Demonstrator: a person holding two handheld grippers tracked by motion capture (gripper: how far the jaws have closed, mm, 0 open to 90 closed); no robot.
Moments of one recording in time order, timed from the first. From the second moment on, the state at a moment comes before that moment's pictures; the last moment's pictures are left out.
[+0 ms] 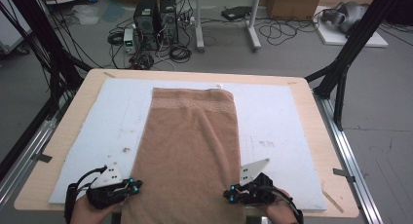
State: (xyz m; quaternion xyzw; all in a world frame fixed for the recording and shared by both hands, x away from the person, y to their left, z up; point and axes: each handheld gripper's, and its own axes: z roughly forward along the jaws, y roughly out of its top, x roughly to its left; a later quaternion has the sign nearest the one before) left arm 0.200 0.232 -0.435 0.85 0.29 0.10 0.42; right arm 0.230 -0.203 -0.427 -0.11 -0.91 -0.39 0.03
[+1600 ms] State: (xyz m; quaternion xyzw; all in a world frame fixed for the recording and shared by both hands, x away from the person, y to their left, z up) left arm 0.232 0.227 -0.411 0.81 0.32 0.11 0.47; right arm 0.273 -0.213 -0.404 -0.20 -0.88 -0.43 -0.03
